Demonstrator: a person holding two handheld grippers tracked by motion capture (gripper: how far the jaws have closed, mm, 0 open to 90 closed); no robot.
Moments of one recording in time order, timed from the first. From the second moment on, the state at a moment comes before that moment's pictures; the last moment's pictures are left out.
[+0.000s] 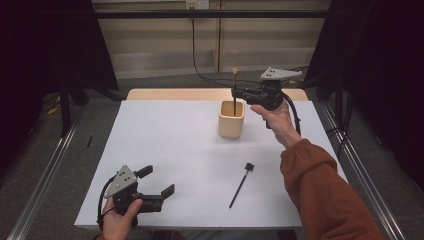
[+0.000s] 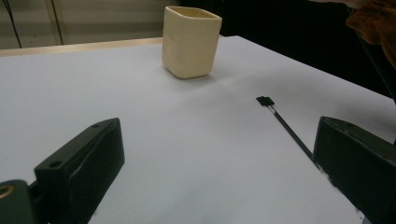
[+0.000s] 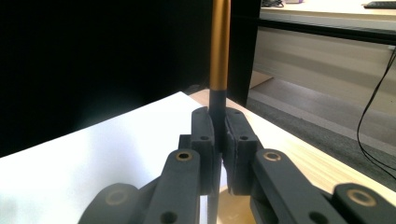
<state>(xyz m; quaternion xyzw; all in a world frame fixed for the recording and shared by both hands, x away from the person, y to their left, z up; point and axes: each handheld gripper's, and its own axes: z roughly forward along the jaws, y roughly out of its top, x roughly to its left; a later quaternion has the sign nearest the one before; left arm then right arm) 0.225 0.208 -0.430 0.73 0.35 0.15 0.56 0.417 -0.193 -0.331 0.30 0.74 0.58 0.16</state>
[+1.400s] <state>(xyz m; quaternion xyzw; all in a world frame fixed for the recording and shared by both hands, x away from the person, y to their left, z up) 0.227 0.210 -0.429 0.73 0.35 0.15 0.56 0.445 -0.198 -0.384 0.35 0.75 0.54 0.16</state>
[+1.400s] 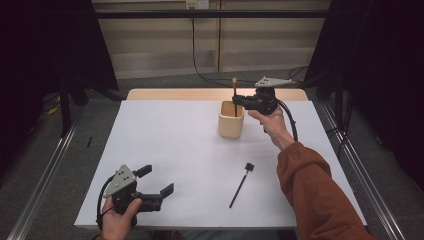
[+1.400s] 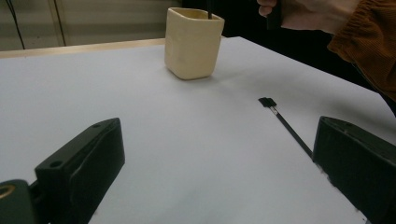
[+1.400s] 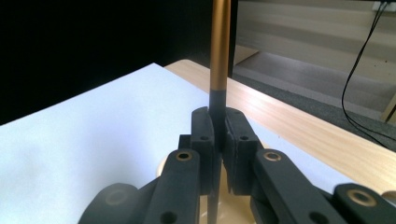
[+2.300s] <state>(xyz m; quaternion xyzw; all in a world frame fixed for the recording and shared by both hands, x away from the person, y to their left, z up) 0.228 0.211 -0.429 0.73 0.35 0.15 0.56 0.444 -0.198 -0.407 0.35 0.75 0.54 0.15</state>
